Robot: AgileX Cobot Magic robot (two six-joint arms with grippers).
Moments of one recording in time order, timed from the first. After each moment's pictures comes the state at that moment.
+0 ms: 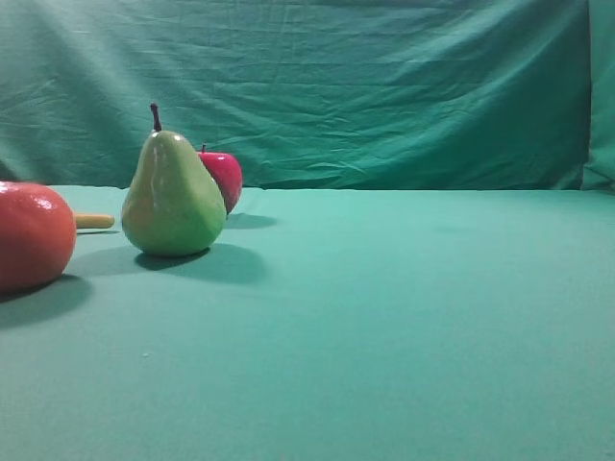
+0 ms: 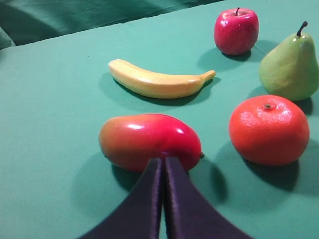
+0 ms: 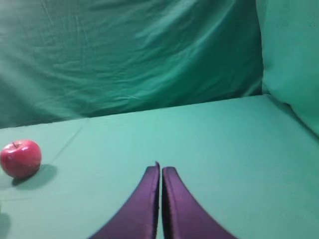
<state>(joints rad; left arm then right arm) -0.19 -0.01 0.02 0.19 0.36 -0.07 0.19 0.05 -0.02 0.03 0.17 0.13</state>
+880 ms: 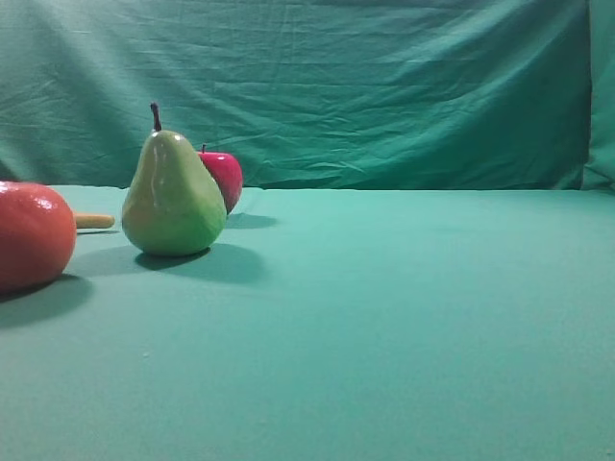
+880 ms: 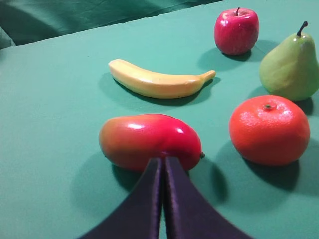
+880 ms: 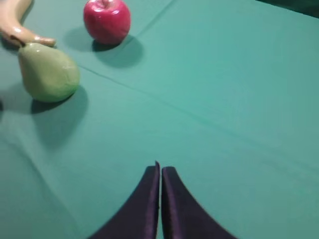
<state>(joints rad) -0.19 -0.01 0.02 0.19 0.36 -0.07 0.58 1.07 -0.56 0.06 0.18 -0.12</state>
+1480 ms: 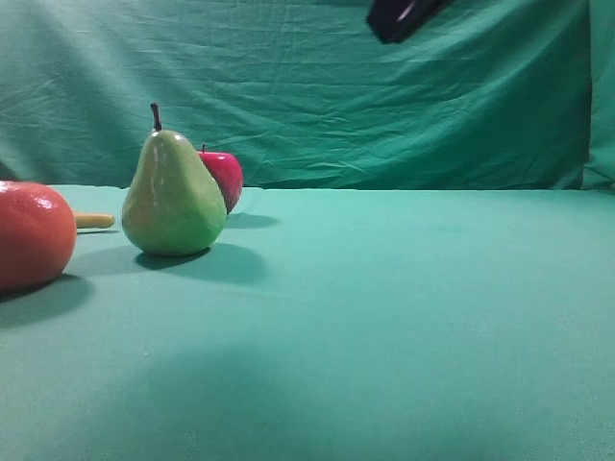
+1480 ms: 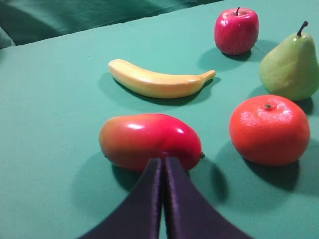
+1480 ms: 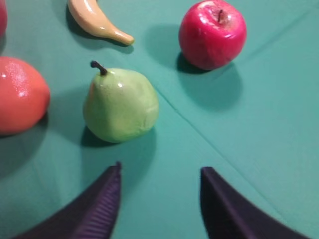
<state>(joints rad) -0.19 -0.01 0.02 0.19 0.36 -0.07 0.77 1.61 -1.00 0.06 0.24 -0.25</state>
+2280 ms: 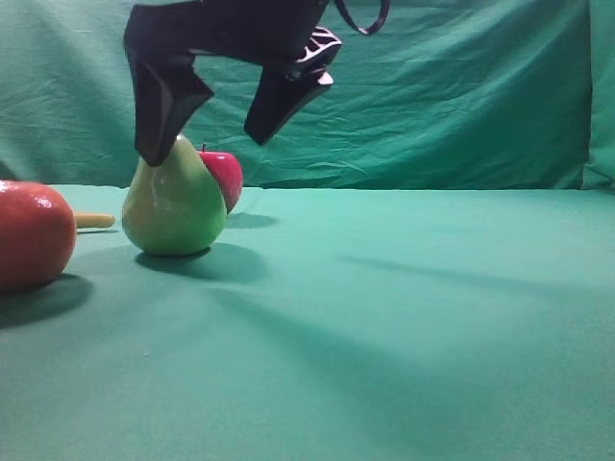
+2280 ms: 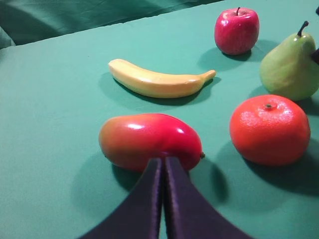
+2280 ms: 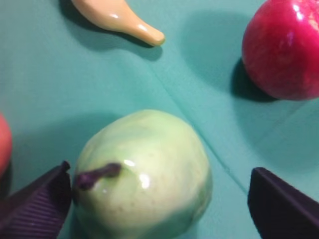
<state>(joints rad) -0.19 -0.01 0.02 0.19 0.36 -0.07 0.81 2.02 -1.38 0.06 0.32 -0.28</state>
